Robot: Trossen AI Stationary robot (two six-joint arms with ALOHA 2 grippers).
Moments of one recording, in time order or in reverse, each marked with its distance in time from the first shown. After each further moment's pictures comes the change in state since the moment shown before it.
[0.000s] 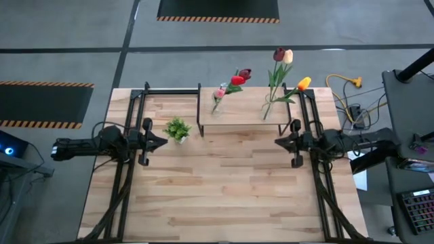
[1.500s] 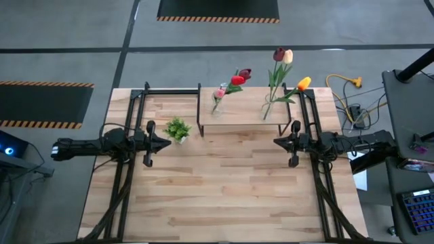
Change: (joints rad) left arm 0.002 0.001 -0.073 0.000 -0.037 -0.069; right arm -0.001 -0.120 -0.066 -0.160 0.103 -0.026
